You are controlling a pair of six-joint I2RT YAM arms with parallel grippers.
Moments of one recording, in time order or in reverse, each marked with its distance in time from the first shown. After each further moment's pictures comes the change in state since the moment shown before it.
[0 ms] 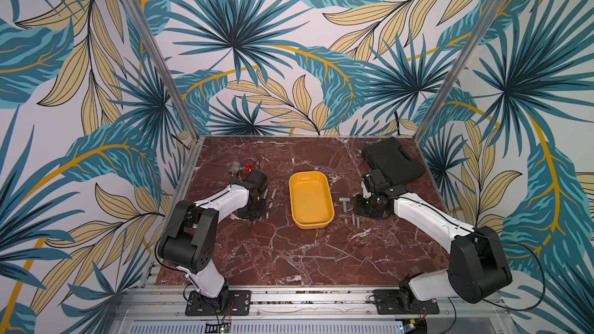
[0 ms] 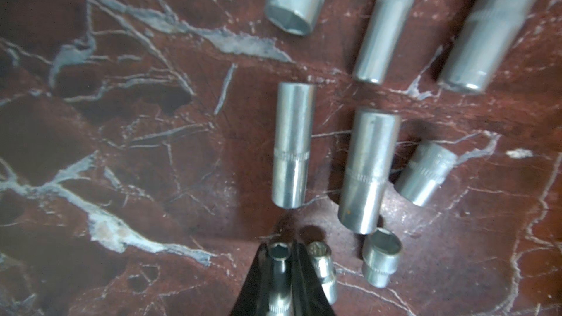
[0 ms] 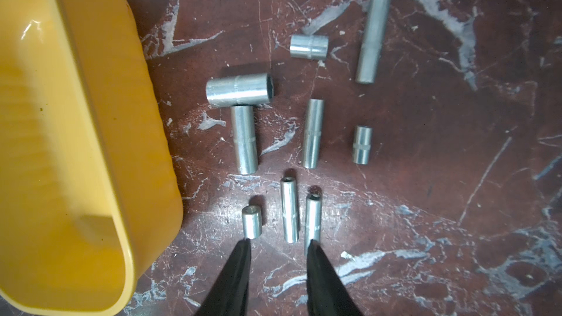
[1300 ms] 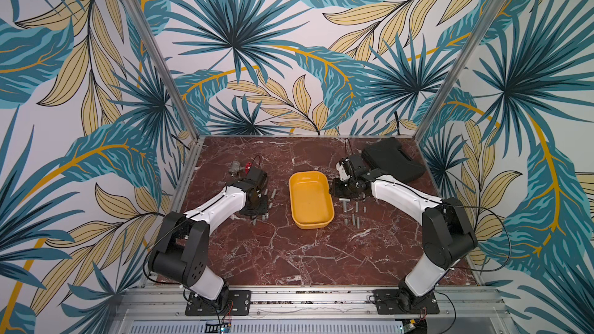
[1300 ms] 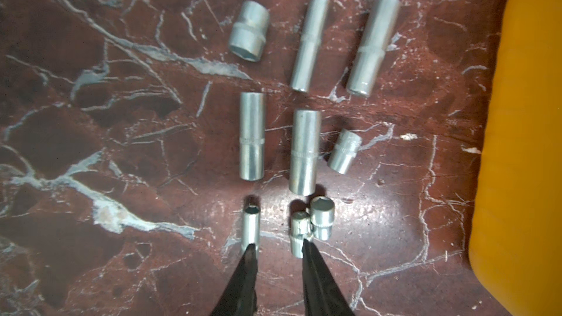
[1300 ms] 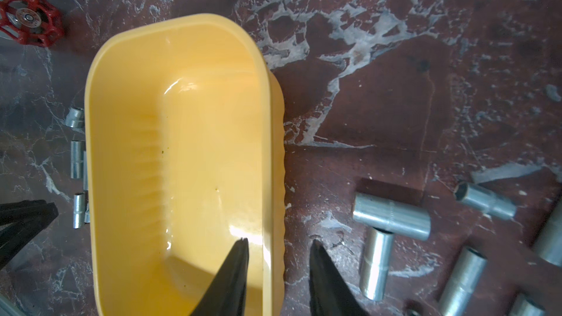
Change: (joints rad) left arm -0.042 -0.101 0.017 -0.011 0.045 -0.007; right arm 0.098 0.286 0.282 0.146 -0.093 -0.055
